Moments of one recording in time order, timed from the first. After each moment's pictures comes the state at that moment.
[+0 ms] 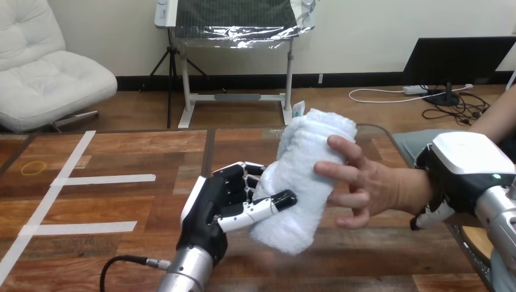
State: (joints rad) left arm -0.04 -0.05 -0.10 0.29 -0.04 -0.21 -0.18; right arm -0.20 -0.75 0.22 0.10 -0.79 0.16 0.18
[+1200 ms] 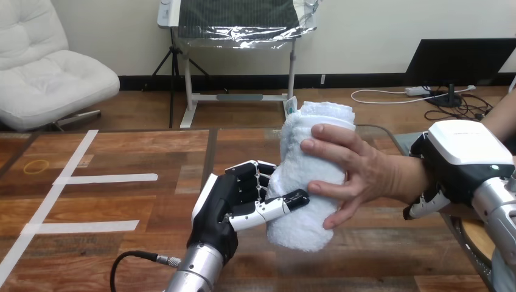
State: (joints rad) left arm -0.05 -0.05 -0.16 0.29 -0.05 -0.20 -0.16; right arm -0.20 -0.75 0.21 0.03 -0.78 0.18 0.18
